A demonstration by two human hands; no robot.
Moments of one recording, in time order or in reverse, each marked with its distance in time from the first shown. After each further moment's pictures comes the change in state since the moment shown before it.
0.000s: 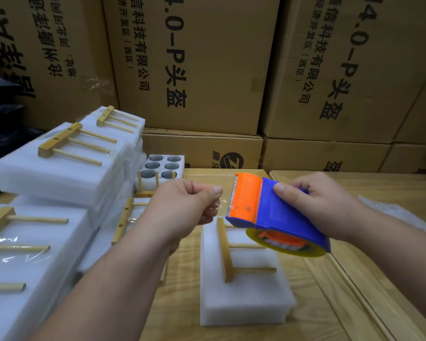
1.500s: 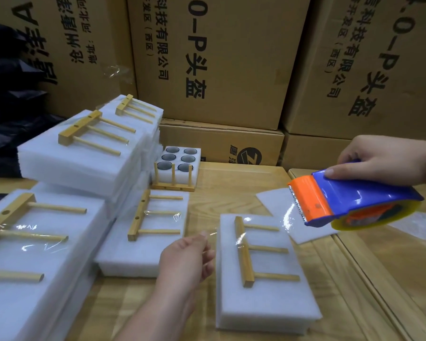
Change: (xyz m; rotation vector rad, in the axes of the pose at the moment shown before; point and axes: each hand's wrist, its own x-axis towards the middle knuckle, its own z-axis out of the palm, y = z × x) left_hand -0.008 -0.114 0.000 -0.448 0.364 -0.324; right_hand 0.074 0.011 -0.080 -0.350 -0.422 0.104
